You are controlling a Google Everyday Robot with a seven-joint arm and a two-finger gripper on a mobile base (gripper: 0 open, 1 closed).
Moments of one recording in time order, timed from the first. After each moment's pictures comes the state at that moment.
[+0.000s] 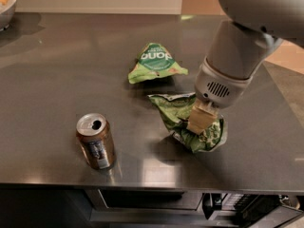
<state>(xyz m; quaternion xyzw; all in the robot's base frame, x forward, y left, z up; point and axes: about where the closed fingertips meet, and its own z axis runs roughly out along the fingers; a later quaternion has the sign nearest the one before) 0.414 -0.100 0.888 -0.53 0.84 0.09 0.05</state>
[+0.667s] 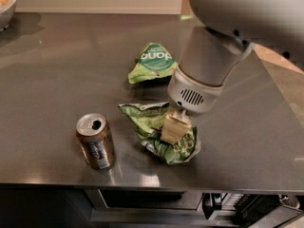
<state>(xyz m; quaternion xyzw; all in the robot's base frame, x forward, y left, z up) 0.390 -0.043 0.887 -0.57 0.81 0.14 0.05</state>
